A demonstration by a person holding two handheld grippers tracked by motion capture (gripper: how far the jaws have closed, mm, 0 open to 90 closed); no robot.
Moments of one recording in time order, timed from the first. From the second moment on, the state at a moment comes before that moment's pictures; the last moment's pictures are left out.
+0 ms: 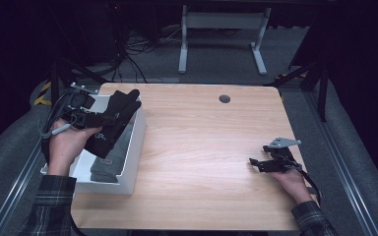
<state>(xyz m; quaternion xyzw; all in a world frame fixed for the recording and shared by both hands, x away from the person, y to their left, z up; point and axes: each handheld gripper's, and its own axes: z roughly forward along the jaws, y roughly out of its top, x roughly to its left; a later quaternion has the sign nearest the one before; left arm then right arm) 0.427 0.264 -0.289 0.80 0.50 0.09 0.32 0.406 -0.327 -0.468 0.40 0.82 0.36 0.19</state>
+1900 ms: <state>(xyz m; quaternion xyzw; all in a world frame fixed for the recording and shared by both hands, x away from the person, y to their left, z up) 0.422 0.155 -0.313 0.82 0.40 0.09 0.40 0.406 -0.327 -0.468 0.40 0.82 0.36 0.19</state>
